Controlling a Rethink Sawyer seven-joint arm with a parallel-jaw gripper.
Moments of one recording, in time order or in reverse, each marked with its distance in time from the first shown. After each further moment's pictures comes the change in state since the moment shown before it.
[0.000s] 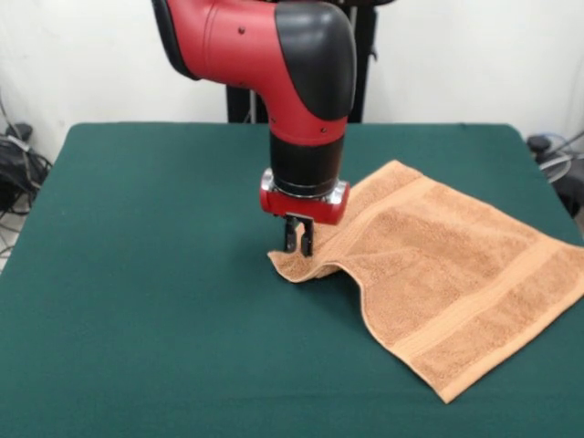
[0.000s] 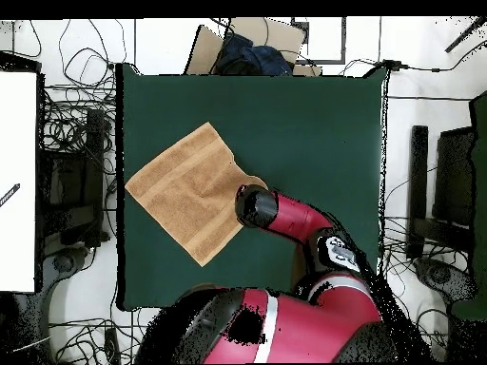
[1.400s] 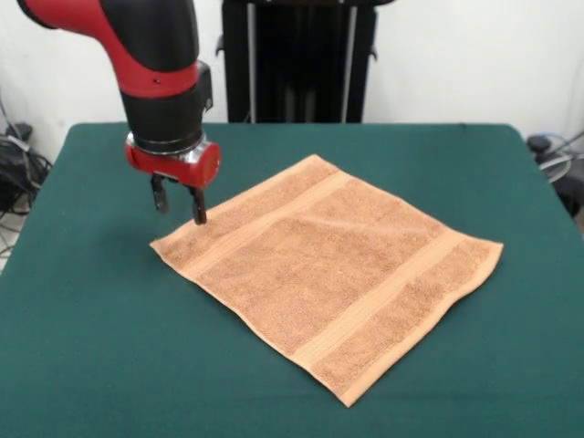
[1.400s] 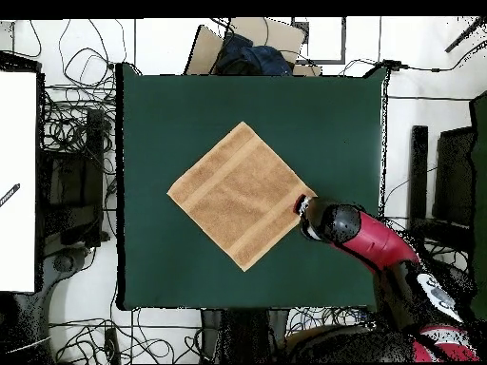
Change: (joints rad) arm -0.327 -0.101 0.075 0.021 -0.151 0.112 0.000
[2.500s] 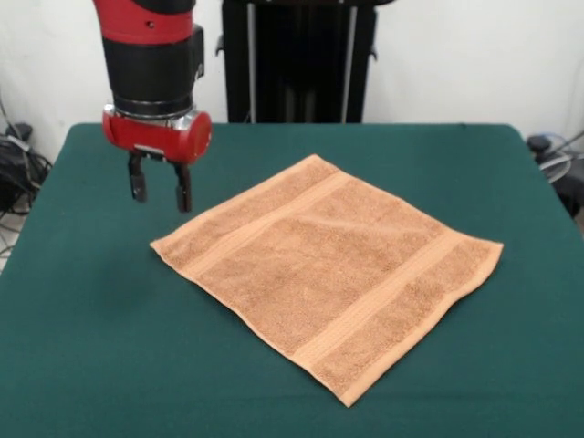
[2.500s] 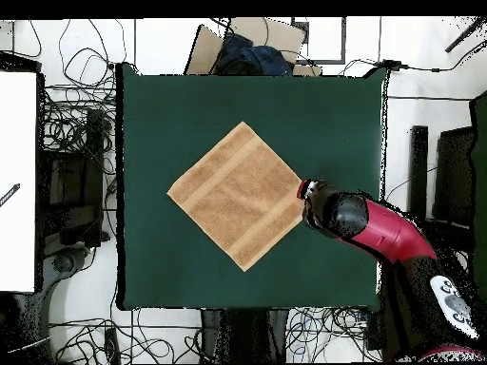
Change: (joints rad) arm 0.001 -0.137 0.054 -0.001 -0.047 0.000 0.000
